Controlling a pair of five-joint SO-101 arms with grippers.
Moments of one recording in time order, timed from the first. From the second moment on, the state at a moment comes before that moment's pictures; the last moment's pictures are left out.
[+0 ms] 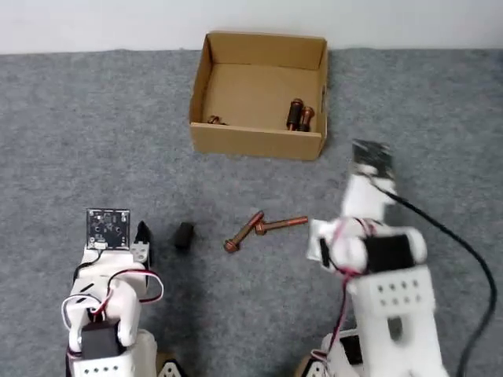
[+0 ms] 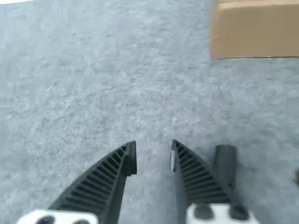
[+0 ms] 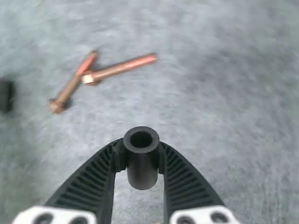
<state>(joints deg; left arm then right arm) -10.8 -102.9 90.9 60.0 -1.5 -10.8 -52.2 41.2 86.7 -17.7</state>
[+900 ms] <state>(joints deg) 9.1 -64.6 60.0 67.0 -0.3 5.4 -87.9 66.1 83.5 -15.8</state>
